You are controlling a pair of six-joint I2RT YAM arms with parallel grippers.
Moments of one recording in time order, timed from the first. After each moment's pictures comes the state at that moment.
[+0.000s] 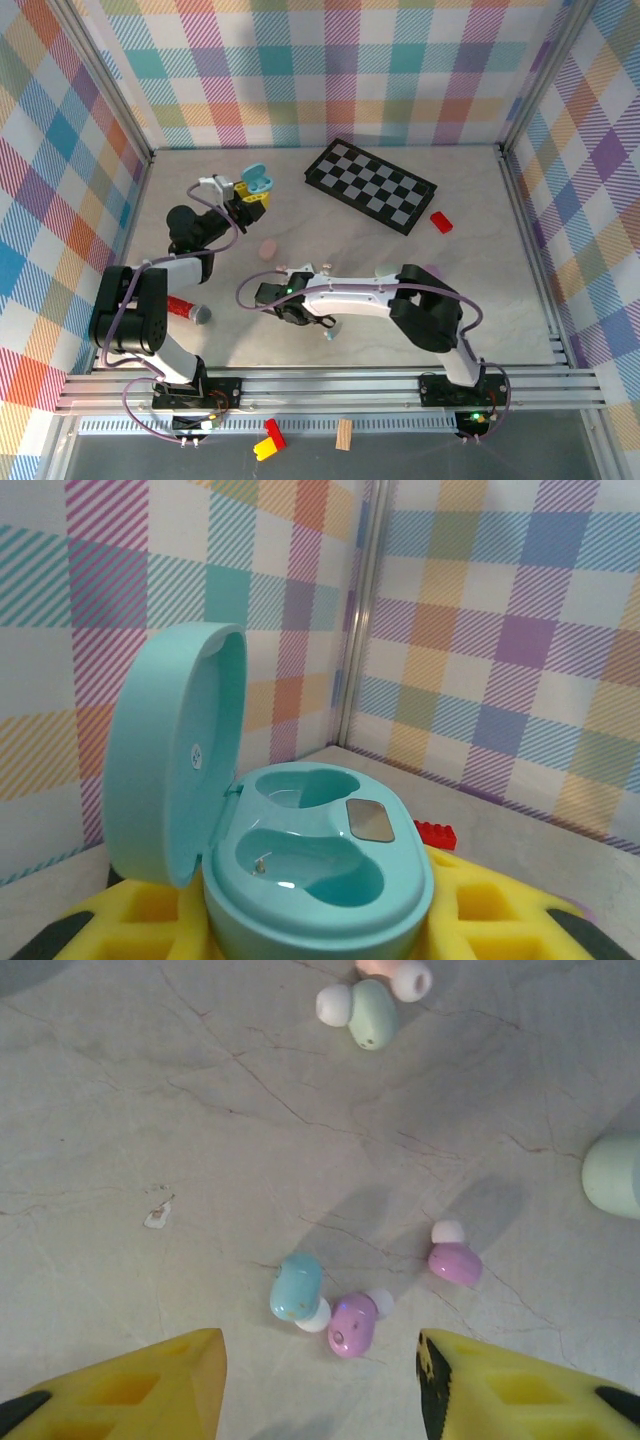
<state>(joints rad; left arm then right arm) -0.05 1.58 0.66 1.20 0.86 -0.32 1.24 2.05 1.51 -1.09 0.57 0.83</state>
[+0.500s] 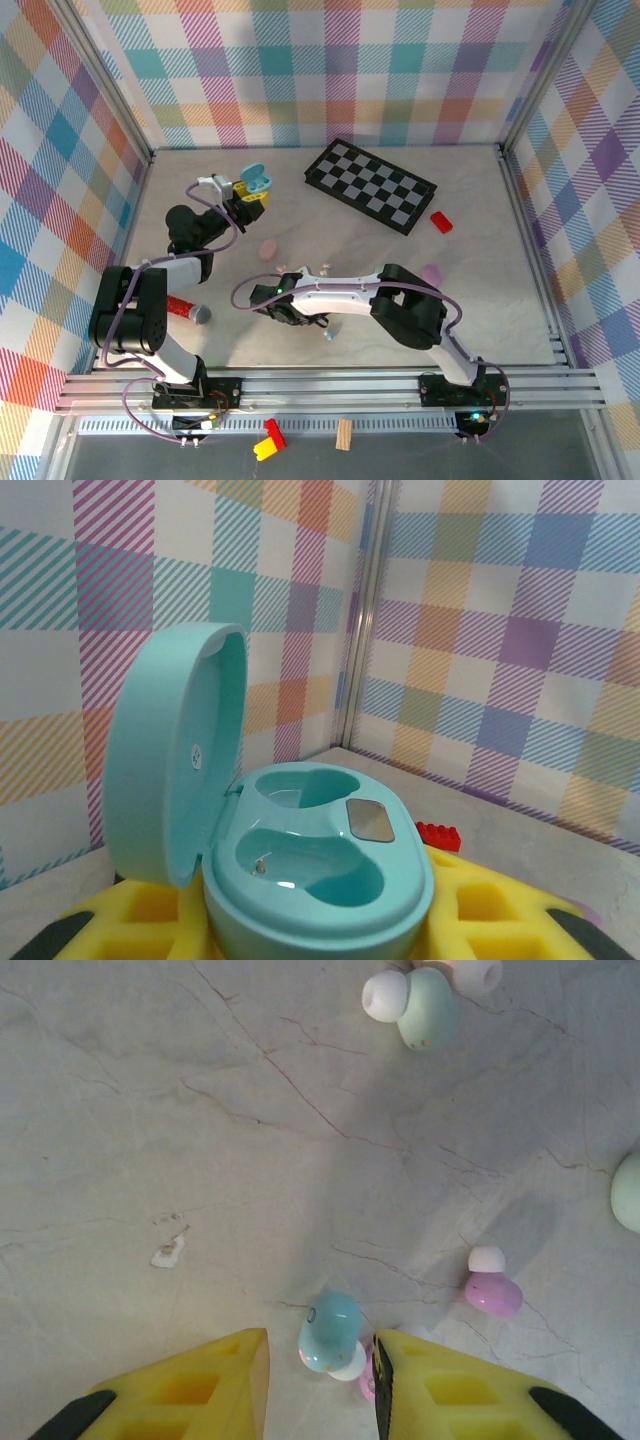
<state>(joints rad) -0.05 1.58 0.66 1.20 0.86 -0.32 1.24 2.16 1.58 -1.13 0.57 0.81</state>
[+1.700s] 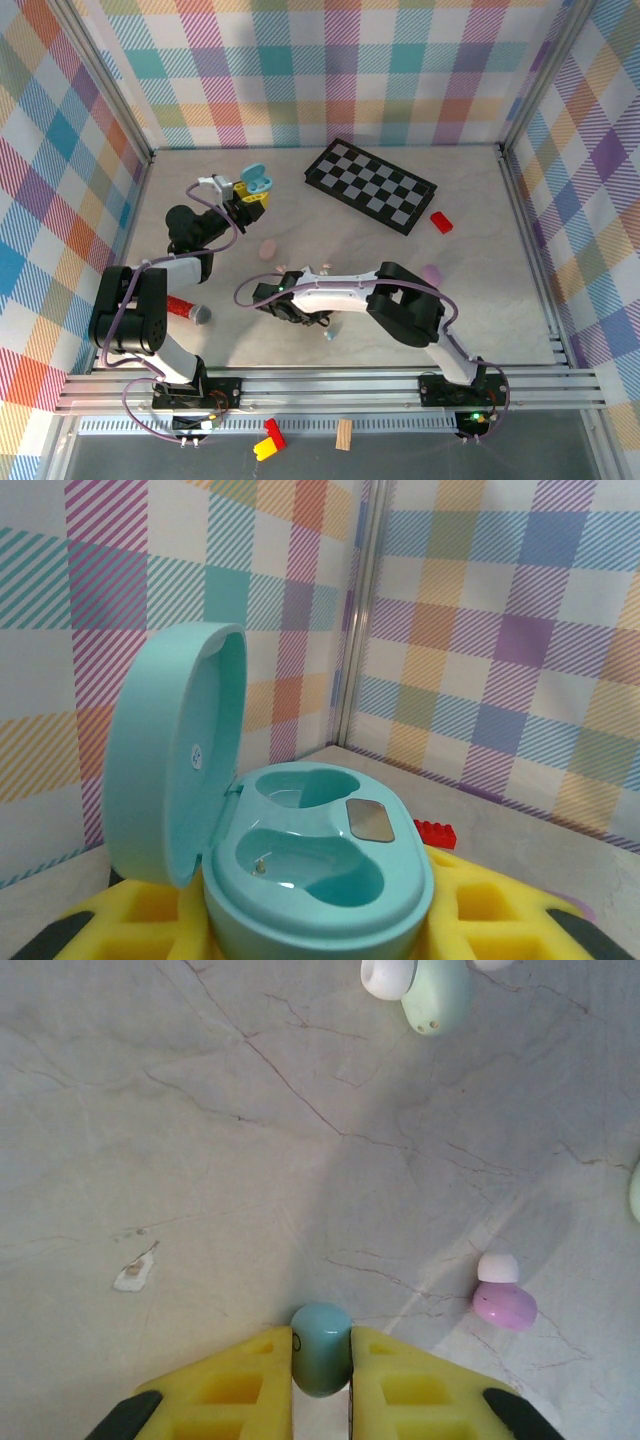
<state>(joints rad) -0.05 1.58 0.66 1.20 0.87 -0.32 1.21 2.15 1.55 -1.10 0.54 0.80</state>
